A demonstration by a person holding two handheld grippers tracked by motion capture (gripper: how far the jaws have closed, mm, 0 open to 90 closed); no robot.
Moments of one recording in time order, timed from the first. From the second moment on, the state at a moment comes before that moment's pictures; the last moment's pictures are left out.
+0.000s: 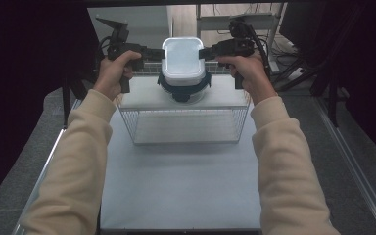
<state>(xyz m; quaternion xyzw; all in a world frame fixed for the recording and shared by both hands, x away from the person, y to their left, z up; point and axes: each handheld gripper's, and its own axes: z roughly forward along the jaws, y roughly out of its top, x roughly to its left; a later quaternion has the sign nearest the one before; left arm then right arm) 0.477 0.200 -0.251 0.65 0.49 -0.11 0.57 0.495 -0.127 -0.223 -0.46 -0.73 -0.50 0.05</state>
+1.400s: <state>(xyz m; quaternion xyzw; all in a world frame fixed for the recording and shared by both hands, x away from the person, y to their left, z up) 0.325 0.217 -0.300 0.70 0.41 0.07 0.57 0.366 -0.195 -0.273 -0.35 -0.76 -0.53 -0.12</state>
